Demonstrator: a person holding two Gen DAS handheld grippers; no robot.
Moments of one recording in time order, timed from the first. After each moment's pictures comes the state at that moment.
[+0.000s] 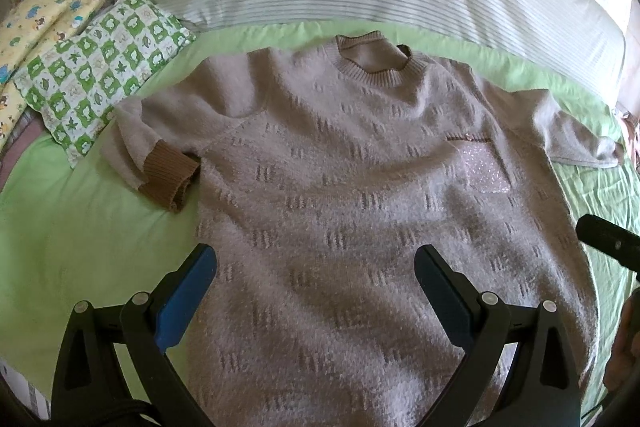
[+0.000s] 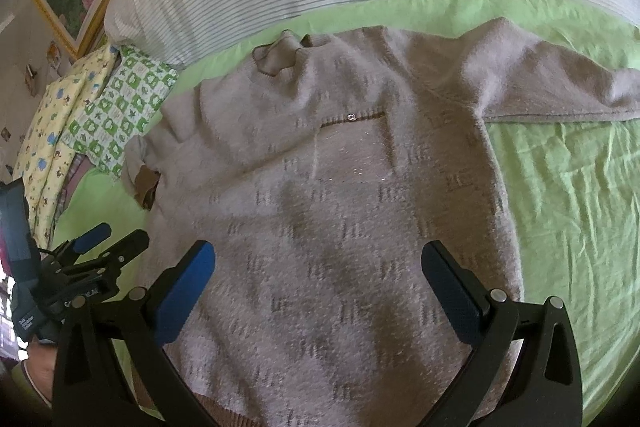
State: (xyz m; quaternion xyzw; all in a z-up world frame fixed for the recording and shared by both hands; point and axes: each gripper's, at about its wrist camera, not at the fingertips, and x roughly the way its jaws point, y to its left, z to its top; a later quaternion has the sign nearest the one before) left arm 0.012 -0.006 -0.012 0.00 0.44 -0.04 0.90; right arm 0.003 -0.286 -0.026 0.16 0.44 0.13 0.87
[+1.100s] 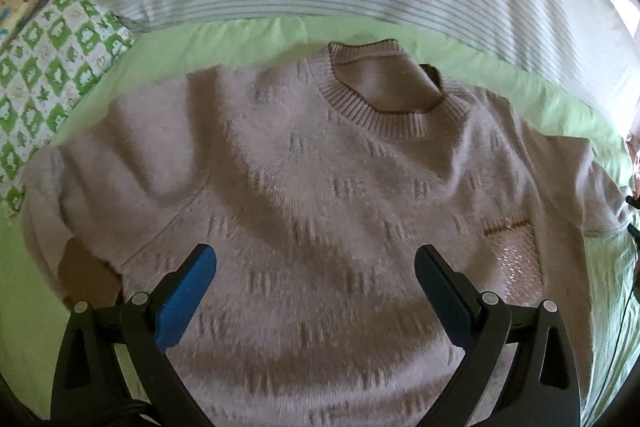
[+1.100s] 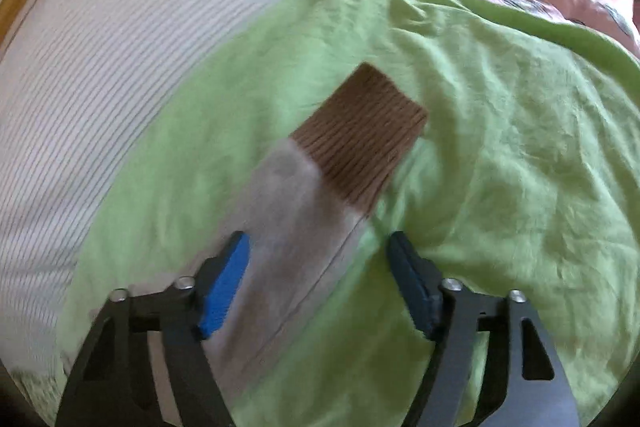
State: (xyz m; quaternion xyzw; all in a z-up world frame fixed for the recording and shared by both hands) left arm 0.179 -0.018 -0.044 -0.01 0.46 -0.06 0.88; right arm 0.093 -0.663 -0.090 0.39 0.34 -0.27 0.81
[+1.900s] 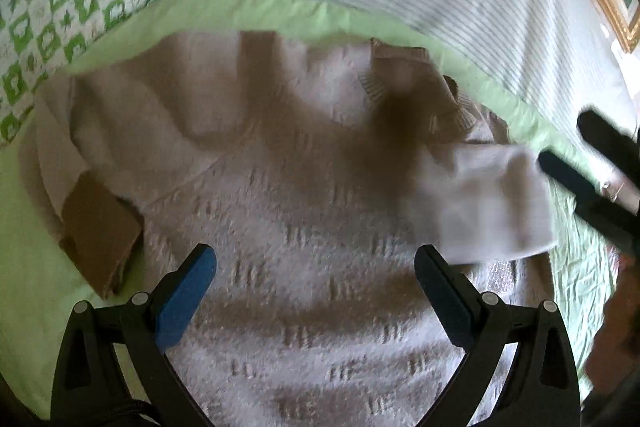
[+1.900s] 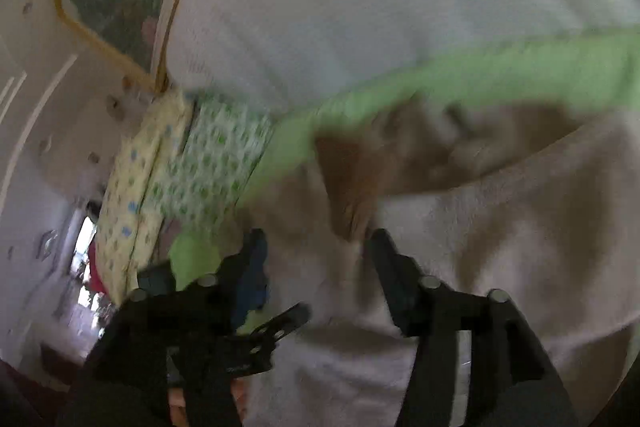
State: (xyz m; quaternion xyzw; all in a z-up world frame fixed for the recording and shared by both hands) left arm 0.153 0.038 -0.048 -0.12 0.49 -0.06 0.86; right arm 0.168 -0.242 0.021 0.27 0.41 0.33 0.81
